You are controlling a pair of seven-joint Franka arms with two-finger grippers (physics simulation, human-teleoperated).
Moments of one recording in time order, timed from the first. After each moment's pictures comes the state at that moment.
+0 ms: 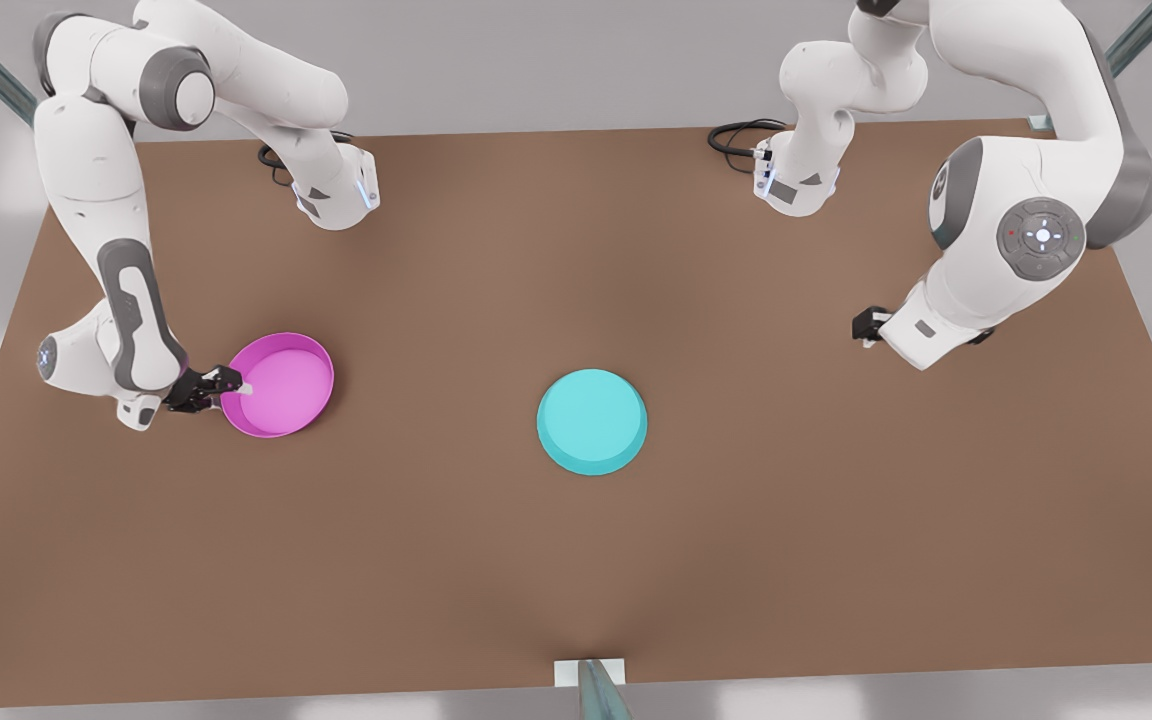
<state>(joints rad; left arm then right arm) -0.19 0.18 -0.01 -1.43 0.11 1.46 -0.07 -0.20 0.47 -0.22 -2.15 0.56 2.24 -1.18</state>
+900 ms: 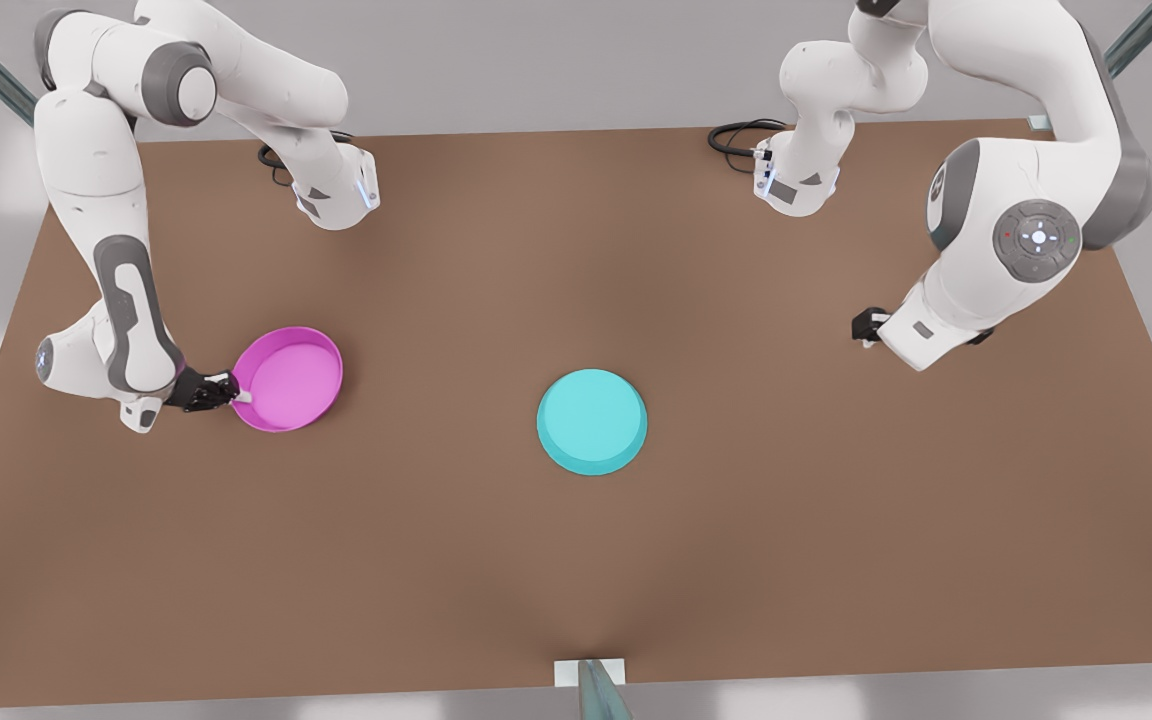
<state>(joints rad) -0.19 0.19 -0.01 -1.43 0.11 1.46 -0.07 -0.18 0.44 -0.21 -2.14 0.62 2.18 -1.17</state>
